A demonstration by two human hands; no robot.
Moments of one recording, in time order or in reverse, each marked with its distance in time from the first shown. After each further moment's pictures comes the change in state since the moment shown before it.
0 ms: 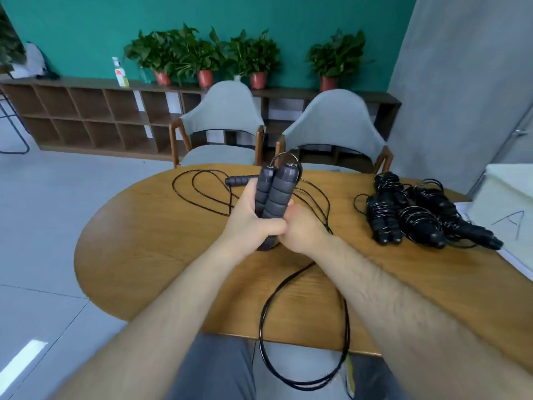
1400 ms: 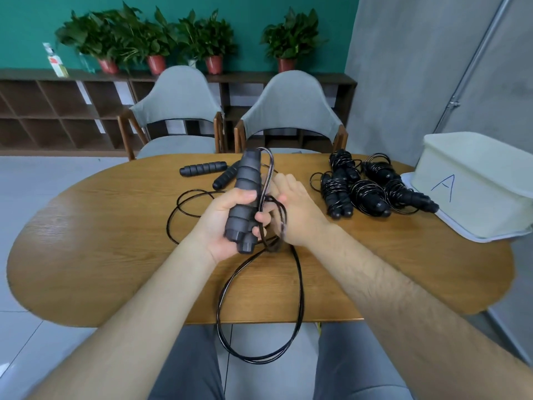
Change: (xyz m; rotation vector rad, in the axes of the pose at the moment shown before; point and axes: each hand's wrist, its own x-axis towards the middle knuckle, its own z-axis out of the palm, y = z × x) left_hand 0.003 -0.010 0.053 -0.861 -0.450 -0.462; right_hand -0.064 0.050 -0.031 -0.372 0.263 -0.025
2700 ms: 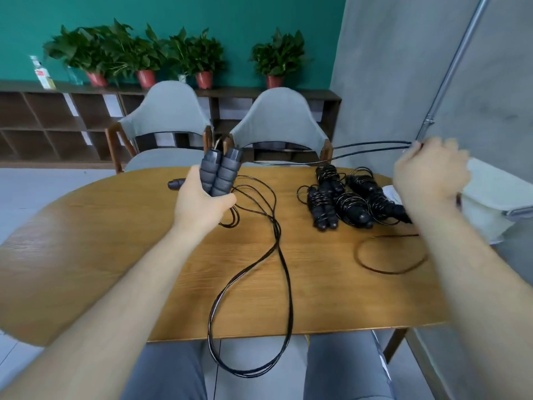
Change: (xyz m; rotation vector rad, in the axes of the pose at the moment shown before) left_hand 0.016 0.034 0.002 1.113 0.812 0.527; right_hand -0.036 0.141 -0.137 -0.354 0.381 1.085
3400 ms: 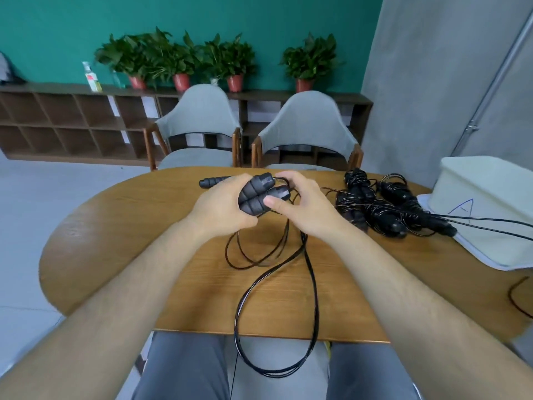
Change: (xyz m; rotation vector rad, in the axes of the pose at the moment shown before) left_hand 0.009 -0.005 -0.033 0.533 -0.332 0.296; right_hand -0.133 -0.125 0.025 0.880 -0.944 -0.501
